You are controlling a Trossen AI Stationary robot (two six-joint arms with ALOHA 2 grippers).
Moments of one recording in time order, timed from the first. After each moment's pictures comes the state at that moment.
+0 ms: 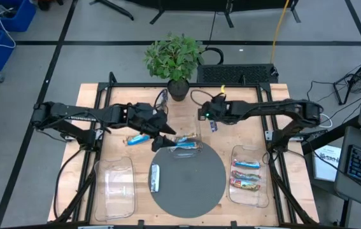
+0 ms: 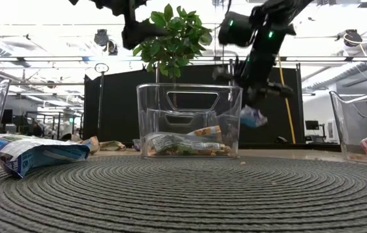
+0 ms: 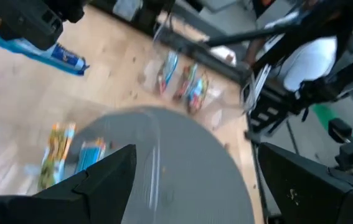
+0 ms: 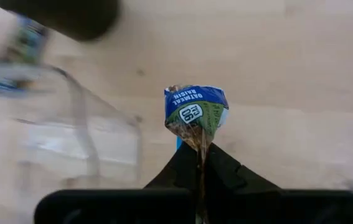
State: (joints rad) left arm 0.04 1.33 1.02 -0.15 0.27 -0.47; right arm -0.23 1.57 1.03 -0.60 0.42 1.19
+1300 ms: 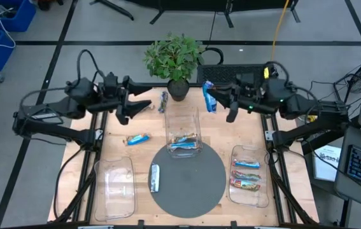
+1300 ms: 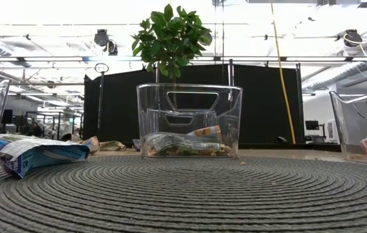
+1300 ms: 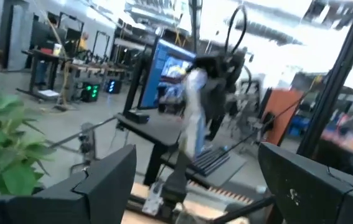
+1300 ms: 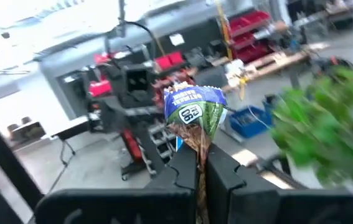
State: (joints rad) left arm 0.09 0.97 1.13 0.04 -0.01 -0.30; right arm 0.04 1.16 1.38 -0.14 0.31 0.36
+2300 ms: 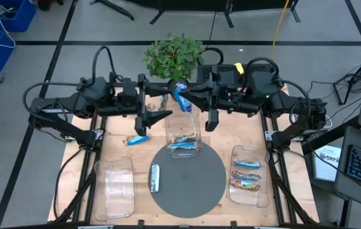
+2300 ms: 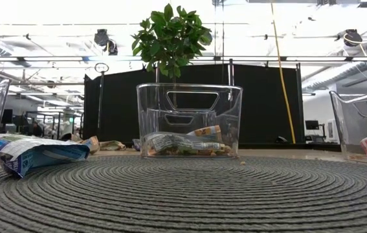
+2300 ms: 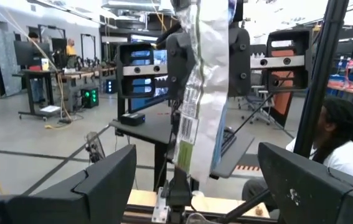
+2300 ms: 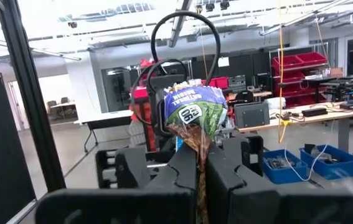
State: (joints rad) left arm -0.10 1.31 1.60 -0.17 -0.14 -0.05; right arm 0.12 1.55 1.95 -0.19 0.21 0.11
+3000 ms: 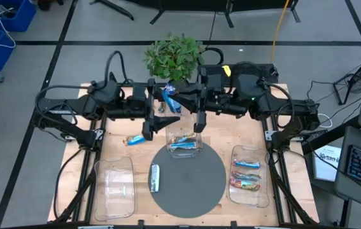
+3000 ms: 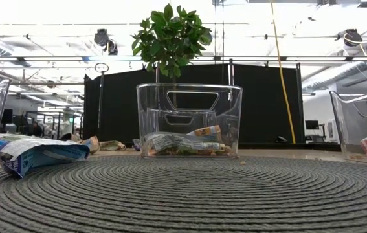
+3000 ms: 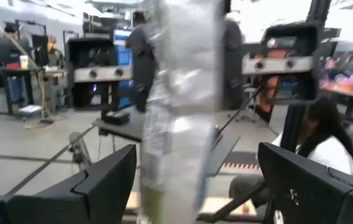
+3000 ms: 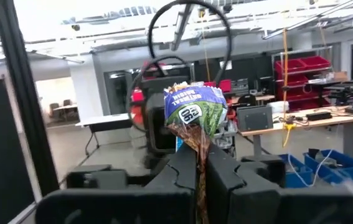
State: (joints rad) left arm -0.10 1.36 1.60 -0.11 -0.08 -0.06; right arm 0.10 1.62 1.95 -0.10 0.18 0.11
